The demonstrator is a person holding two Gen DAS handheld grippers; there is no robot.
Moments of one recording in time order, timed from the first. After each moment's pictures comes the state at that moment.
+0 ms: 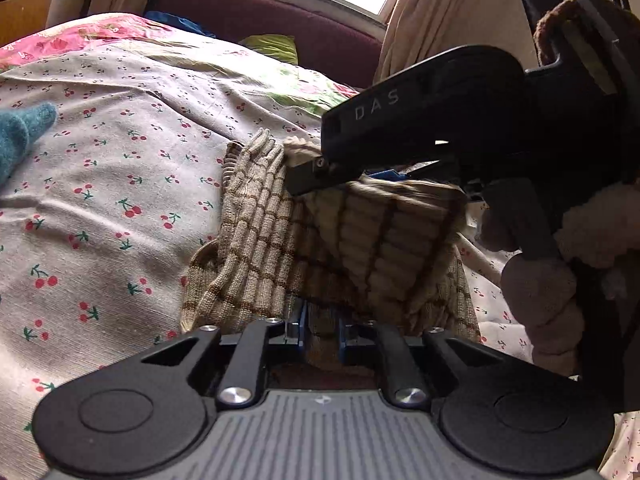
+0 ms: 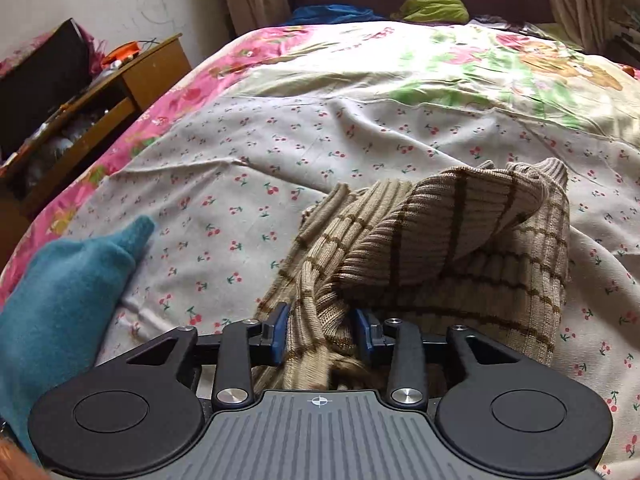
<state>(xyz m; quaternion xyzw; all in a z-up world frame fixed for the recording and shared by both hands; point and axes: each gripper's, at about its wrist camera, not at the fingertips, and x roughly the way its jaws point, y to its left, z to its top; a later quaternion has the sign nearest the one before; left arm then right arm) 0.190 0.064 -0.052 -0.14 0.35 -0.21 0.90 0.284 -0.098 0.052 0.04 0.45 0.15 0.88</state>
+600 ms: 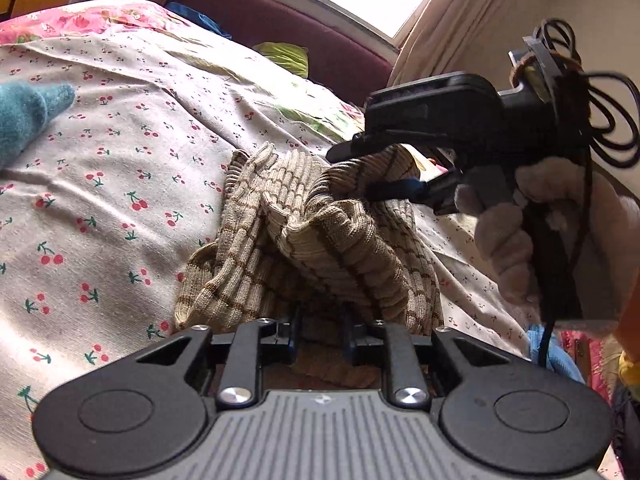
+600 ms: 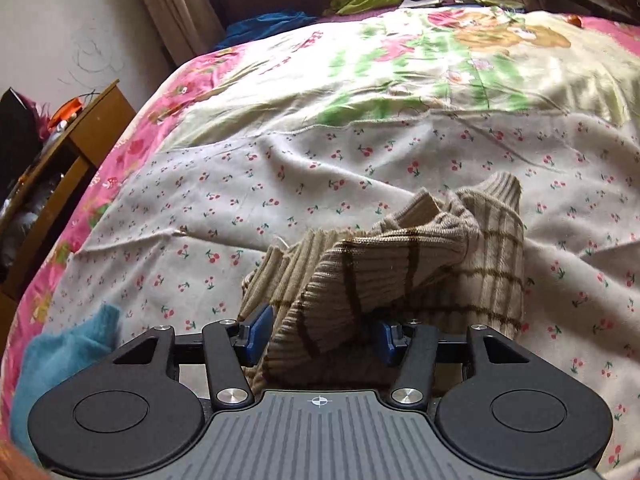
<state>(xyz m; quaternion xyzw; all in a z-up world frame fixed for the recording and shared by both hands) 0.181 0.080 -0.046 -0.21 0.34 -0.20 0.89 0.340 -0.131 0.066 0.11 0.45 0.07 0.88</state>
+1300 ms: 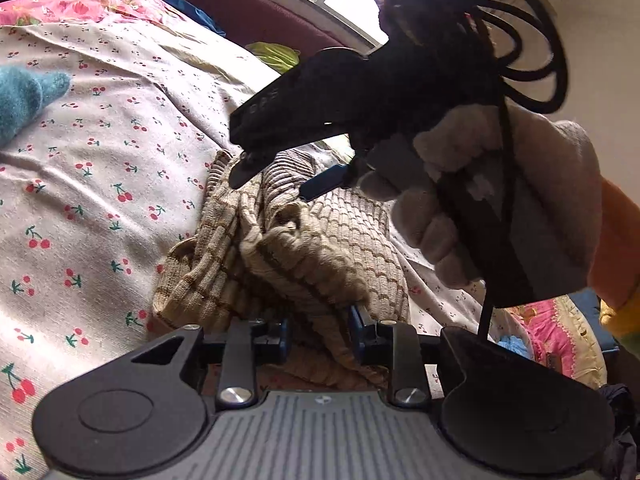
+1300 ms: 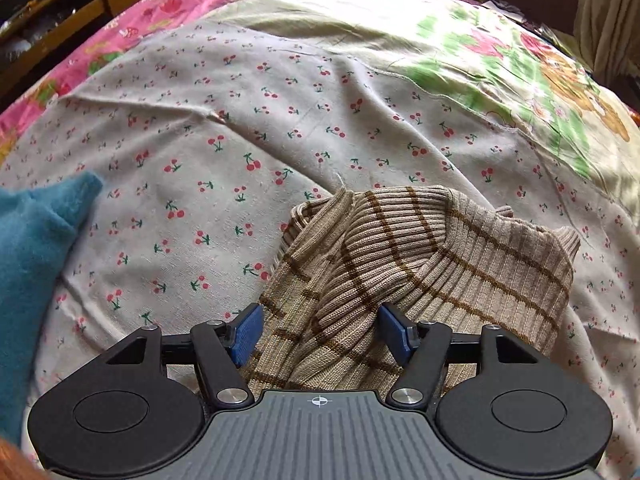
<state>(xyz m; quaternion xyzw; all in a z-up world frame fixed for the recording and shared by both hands) 0.174 0.082 -0.039 -0.25 0.33 -0.23 0.88 0.352 -0.032 0.045 -0.13 0.54 0.08 0.83</state>
